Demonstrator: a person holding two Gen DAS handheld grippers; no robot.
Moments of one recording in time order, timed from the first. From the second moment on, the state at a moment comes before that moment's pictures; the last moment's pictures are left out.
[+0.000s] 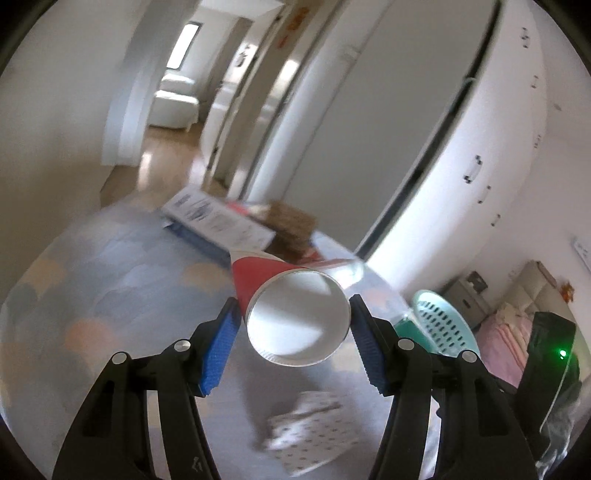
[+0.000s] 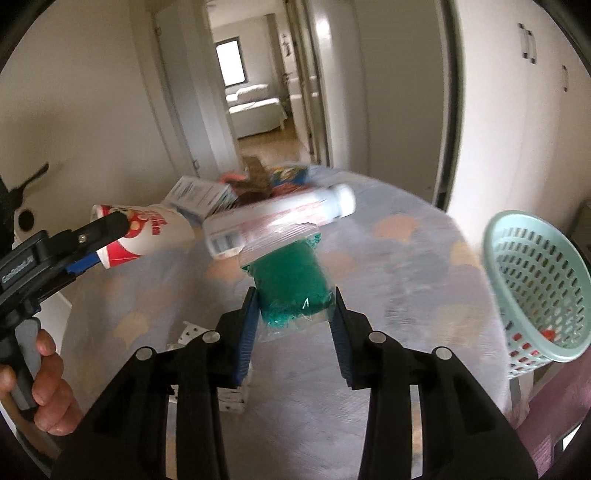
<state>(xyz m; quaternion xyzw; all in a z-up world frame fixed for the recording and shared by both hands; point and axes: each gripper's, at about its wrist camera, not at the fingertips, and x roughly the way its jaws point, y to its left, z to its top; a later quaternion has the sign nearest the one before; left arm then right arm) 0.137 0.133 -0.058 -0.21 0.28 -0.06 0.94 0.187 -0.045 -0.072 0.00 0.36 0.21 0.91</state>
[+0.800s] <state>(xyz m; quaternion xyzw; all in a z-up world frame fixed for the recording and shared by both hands) 0.210 -0.058 -0.028 -0.11 0.29 -0.21 0.93 0.201 -0.243 -0.043 0.11 0.33 0.05 0.94</state>
